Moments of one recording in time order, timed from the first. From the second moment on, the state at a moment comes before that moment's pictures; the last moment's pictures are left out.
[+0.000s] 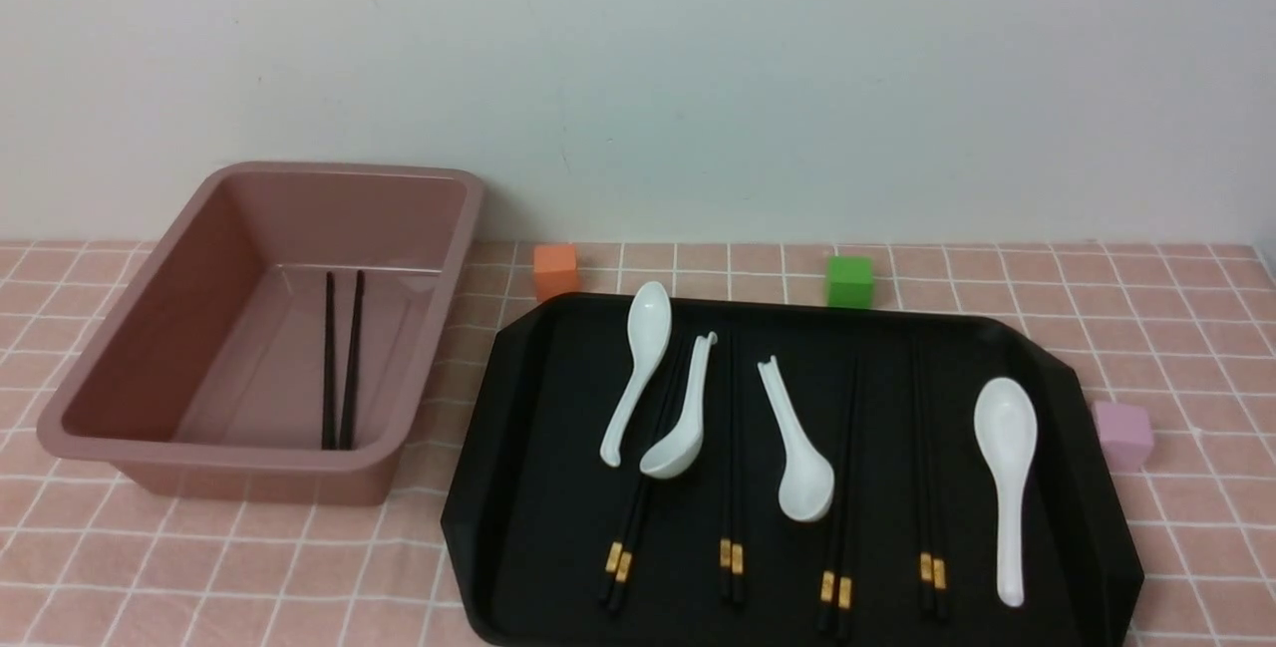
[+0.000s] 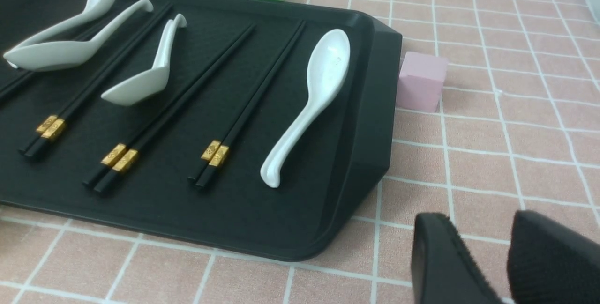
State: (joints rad) right arm 0.05 -0.01 0.02 0.11 0.39 -0.10; left arm -0.16 0.02 -0.26 -0.02 0.30 -0.35
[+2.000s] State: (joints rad) right arm 0.05 -0.01 0.02 0.11 0.39 -0.10; left arm -0.01 -0.01 0.03 -0.11 0.39 -0.30
